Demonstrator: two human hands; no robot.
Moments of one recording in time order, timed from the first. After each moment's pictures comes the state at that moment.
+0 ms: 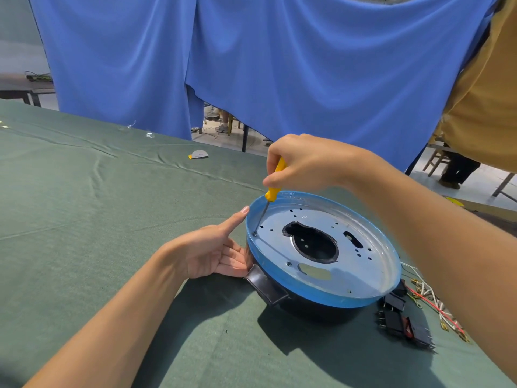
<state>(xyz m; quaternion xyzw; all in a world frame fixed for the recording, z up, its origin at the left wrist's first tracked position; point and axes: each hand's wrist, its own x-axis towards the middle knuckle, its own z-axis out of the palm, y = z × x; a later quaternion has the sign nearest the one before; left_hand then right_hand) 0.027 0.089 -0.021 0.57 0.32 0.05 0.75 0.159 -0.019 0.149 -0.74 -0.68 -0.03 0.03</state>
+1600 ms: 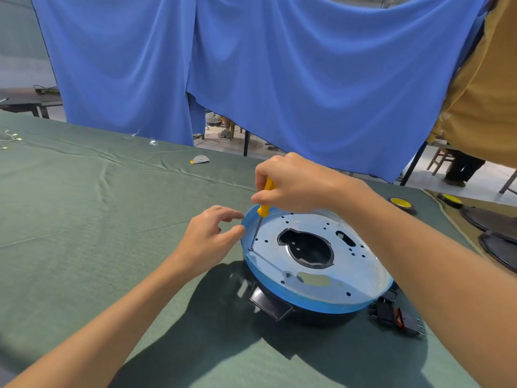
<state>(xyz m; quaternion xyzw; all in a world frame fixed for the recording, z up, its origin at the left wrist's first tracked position) 0.014 0.054 -0.006 0.82 0.30 0.36 0.32 0.153 -0.033 0.125 -0.70 -0.71 -0.04 0.07</state>
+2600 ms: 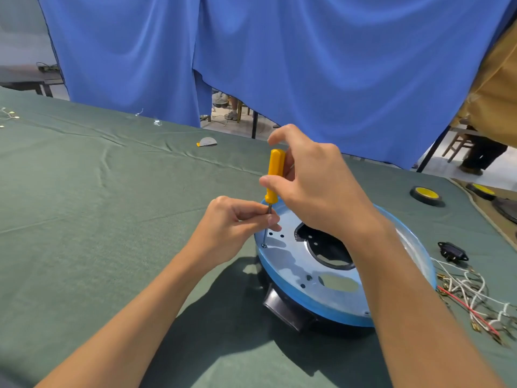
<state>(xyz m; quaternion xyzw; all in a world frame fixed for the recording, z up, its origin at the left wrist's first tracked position) 0.026 0.059 -0.007 0.77 0.17 0.39 0.48 0.141 -0.035 0.088 -0.68 -0.65 -0.08 0.33</state>
